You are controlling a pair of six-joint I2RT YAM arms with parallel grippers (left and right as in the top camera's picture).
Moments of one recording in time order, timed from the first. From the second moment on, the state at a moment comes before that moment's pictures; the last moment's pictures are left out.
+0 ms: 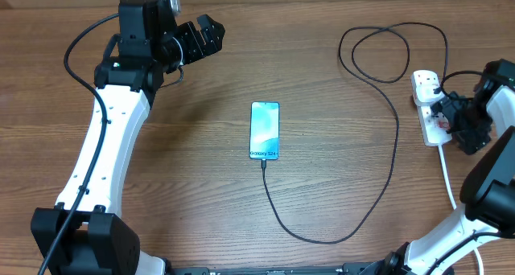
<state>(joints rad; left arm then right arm) -0.10 1.67 1.51 -0.50 0.36 -0.53 -0.50 2.00 1.44 -0.94 0.05 0.52</state>
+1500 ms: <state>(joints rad) -0.10 1.67 1.51 -0.50 0.36 -0.53 -0.46 1.84 1.57 -1.10 -0.04 0.31</state>
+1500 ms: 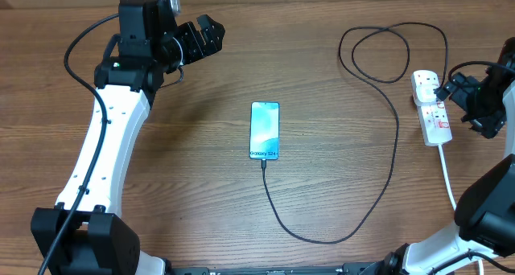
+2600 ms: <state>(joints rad) -0.10 1.66 1.51 -0.51 0.36 -0.53 -0.46 1.84 1.57 -1.10 -0.04 0.31</state>
